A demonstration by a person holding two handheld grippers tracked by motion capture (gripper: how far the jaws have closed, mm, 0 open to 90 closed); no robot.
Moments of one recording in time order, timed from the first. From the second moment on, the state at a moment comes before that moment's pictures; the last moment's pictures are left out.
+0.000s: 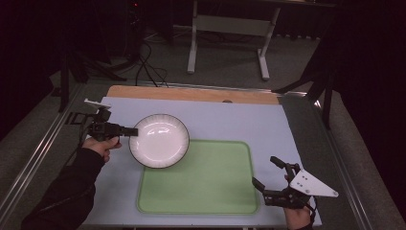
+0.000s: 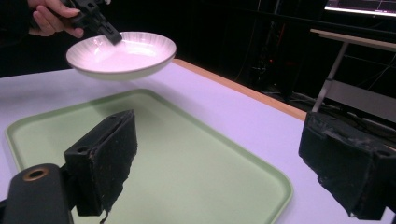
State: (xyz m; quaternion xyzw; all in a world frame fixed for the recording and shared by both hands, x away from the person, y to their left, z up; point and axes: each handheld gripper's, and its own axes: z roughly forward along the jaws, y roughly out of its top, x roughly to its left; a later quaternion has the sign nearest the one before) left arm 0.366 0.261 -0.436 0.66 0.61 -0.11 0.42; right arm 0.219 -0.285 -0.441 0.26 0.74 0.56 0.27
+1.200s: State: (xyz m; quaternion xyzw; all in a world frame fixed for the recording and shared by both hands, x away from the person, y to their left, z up) left arm 0.363 0.148 -0.456 0.75 0.53 -0.16 0.37; right arm 0.219 -0.284 -0.442 0.26 0.74 0.56 0.27
